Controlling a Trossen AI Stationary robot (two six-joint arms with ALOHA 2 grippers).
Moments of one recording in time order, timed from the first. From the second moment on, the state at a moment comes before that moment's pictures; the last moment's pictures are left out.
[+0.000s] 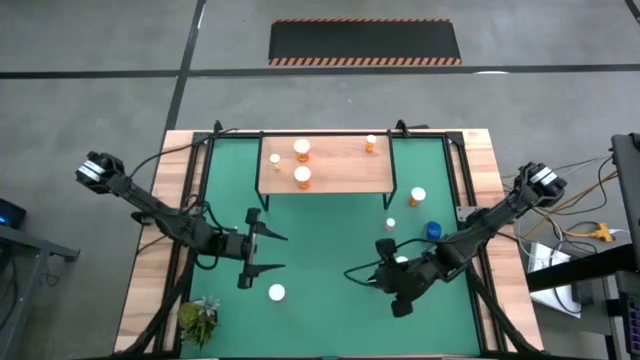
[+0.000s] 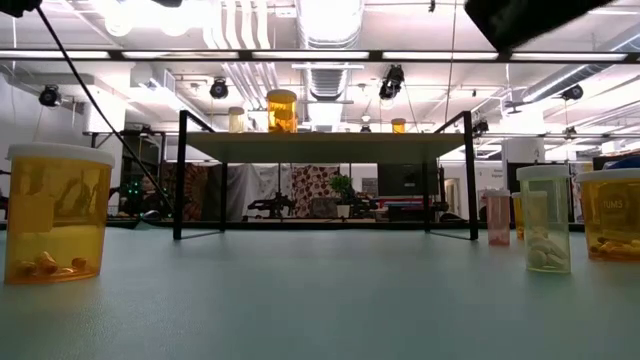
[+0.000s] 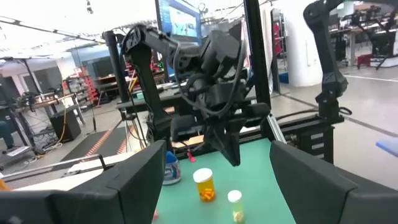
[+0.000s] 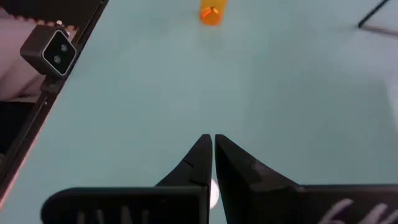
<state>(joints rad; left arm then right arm) -0.52 1.06 0.50 0.70 -0.40 0.21 0.61 1.45 0.98 -0.35 0.31 0.24</state>
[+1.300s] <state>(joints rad) -0.52 1.06 0.51 0.80 -0.40 0.22 0.61 1.59 0.83 -0.18 0.28 0.39</state>
